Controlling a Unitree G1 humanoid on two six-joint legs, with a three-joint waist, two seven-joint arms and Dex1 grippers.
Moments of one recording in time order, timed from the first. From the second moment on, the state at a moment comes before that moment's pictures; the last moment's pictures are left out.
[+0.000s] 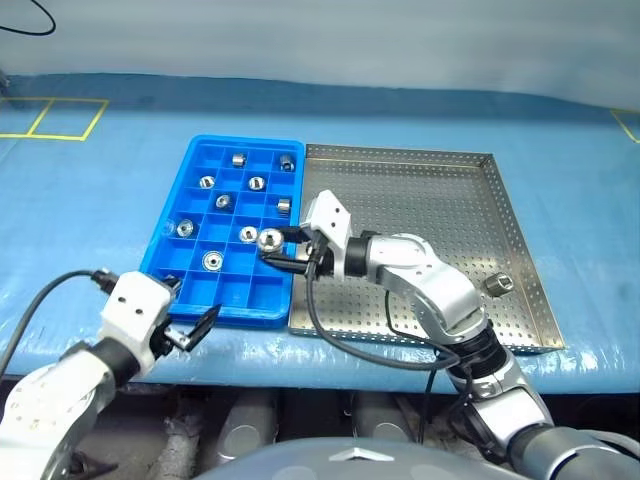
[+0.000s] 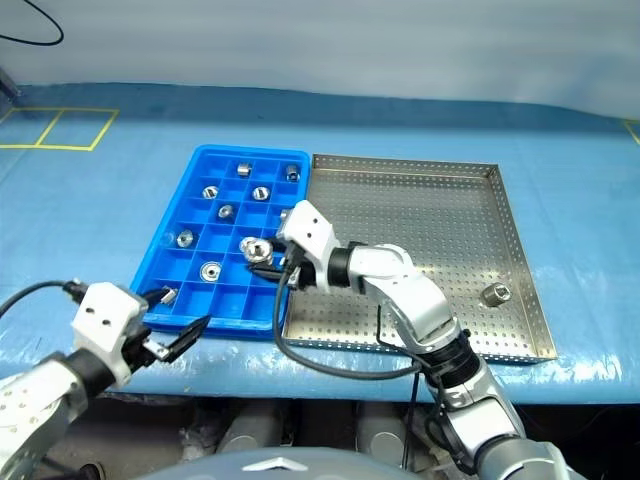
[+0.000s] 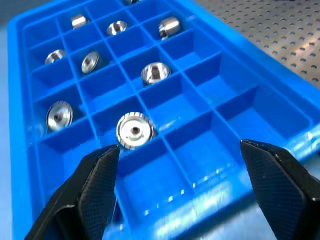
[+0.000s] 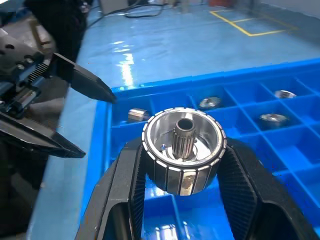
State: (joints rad) left arm 0.57 0.59 0.41 -1.00 -0.44 0.86 -0.46; right arm -0.49 -0.23 0.40 -0.28 0.30 0.63 0.79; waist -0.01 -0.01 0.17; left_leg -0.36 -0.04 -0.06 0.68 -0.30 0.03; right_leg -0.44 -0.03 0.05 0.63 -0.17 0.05
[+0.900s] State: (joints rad) left arm 0.59 0.65 0.38 -1.01 -0.61 0.79 -0.29; right arm -0.57 -0.04 0.50 0.15 0.21 0.49 0.84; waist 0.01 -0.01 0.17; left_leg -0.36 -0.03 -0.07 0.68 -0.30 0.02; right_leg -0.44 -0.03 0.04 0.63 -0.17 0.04
